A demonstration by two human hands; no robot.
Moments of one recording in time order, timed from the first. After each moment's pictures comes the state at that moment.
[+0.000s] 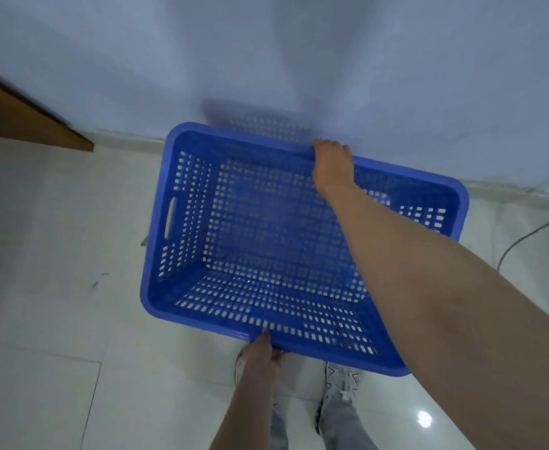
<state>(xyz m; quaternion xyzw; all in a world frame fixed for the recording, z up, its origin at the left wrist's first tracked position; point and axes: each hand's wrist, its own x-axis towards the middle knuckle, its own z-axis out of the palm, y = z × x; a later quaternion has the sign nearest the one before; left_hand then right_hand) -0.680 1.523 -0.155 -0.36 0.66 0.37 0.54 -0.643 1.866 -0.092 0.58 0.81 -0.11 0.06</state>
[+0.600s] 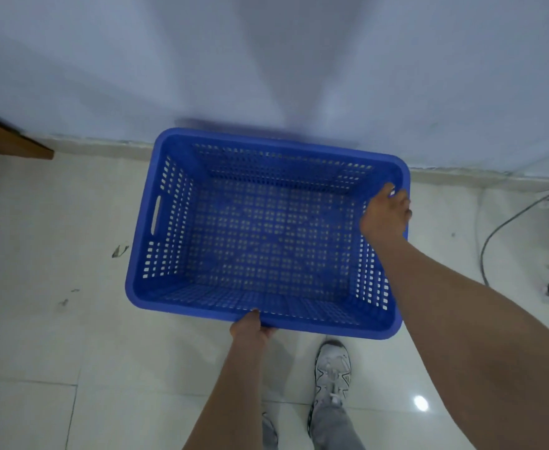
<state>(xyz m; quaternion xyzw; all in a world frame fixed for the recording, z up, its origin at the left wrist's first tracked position) -0.673 1.585 -0.191 -0.36 0.66 0.39 0.53 -0.485 1.819 -0.156 0.79 0.58 -0.13 0.11</state>
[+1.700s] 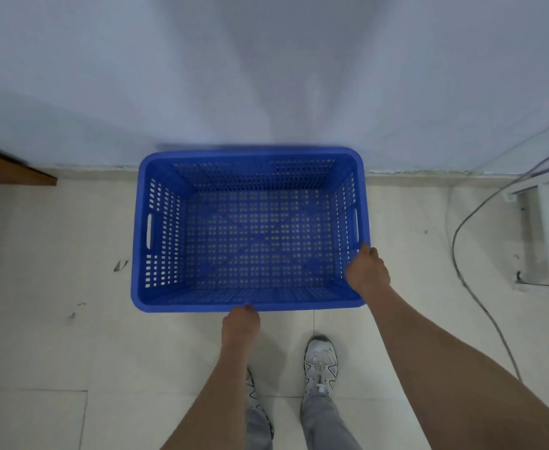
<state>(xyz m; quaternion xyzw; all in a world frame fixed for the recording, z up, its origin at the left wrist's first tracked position) -0.657 1.599 -0.116 0.18 0.85 -0.03 0.50 -0.425 1.729 -0.105 0.77 0.54 -0.31 0.17</state>
